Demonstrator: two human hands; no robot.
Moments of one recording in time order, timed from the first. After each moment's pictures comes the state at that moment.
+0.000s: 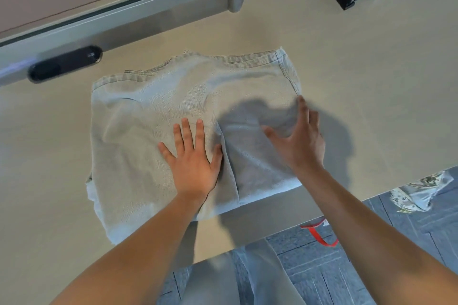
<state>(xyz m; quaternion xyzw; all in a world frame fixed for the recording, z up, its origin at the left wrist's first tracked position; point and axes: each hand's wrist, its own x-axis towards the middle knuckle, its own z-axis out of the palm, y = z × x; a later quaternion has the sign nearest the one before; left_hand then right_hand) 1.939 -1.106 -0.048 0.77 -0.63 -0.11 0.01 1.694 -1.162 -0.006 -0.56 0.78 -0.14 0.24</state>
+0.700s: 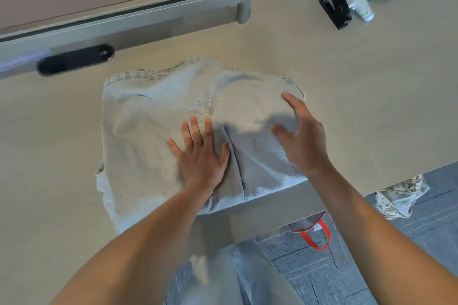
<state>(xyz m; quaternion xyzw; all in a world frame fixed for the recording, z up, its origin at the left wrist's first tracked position) 1.939 -1.112 -0.039 0.76 -0.64 -0.12 -0.03 1.712 -1.156 0.061 -0.62 0.69 -0.24 0.29</state>
